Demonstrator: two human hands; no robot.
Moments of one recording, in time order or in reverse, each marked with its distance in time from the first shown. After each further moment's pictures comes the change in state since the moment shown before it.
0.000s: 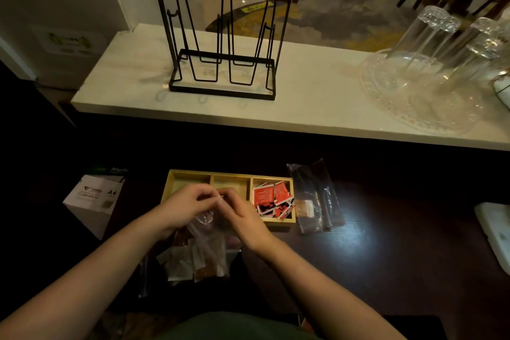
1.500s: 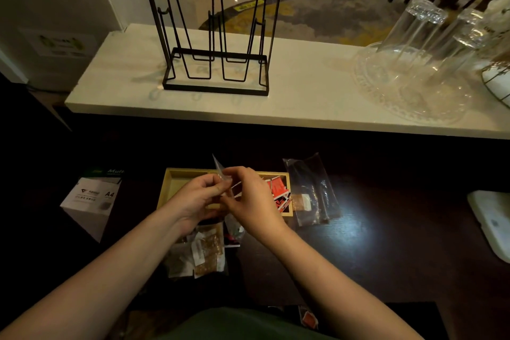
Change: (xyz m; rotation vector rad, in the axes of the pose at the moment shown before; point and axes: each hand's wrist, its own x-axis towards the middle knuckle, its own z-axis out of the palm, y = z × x) left_hand -0.003 0.029 0.030 -0.620 0.086 -0.107; right_hand -0.011 -0.048 -0.023 -0.308 0.292 -0.083
